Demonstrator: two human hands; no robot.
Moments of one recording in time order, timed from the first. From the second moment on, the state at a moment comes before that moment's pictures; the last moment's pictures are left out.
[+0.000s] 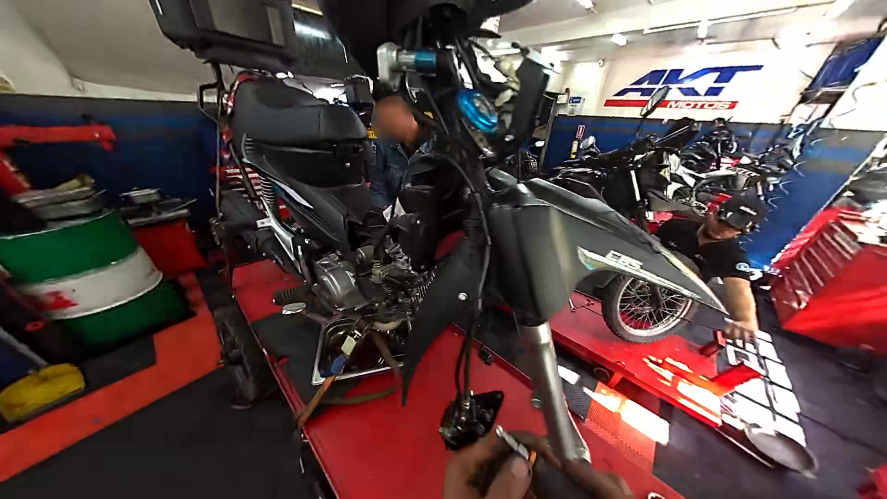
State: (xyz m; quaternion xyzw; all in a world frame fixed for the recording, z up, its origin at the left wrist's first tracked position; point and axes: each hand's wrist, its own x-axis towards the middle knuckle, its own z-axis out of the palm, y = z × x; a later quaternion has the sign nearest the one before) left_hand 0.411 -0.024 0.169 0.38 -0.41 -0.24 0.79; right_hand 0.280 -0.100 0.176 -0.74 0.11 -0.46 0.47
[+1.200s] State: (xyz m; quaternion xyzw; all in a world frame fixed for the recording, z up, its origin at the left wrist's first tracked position) left_hand 0.637 -0.142 0.263 0.39 -0.23 -0.23 0.86; right_hand 0.554 -0.176 0.353 -0.92 0.22 -0.19 -0.28
